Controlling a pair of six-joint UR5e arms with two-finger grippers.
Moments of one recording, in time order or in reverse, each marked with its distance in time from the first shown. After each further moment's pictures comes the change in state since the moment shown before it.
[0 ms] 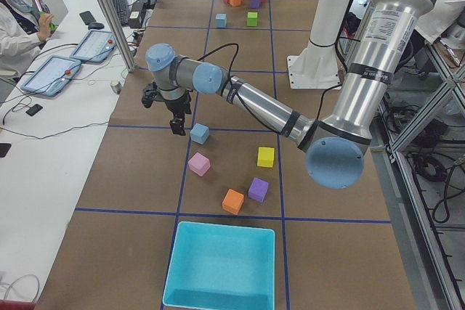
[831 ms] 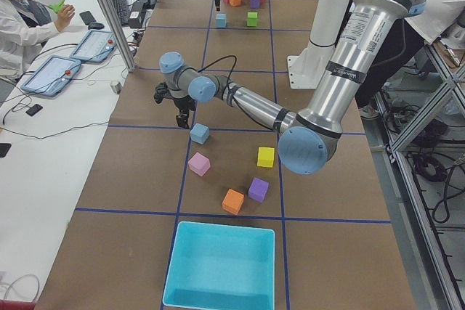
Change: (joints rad) left arm 0.142 -0.034 0.184 -0.326 0.040 -0.169; right arm -0.164 0.101 -0.189 0.247 -0.063 0.262
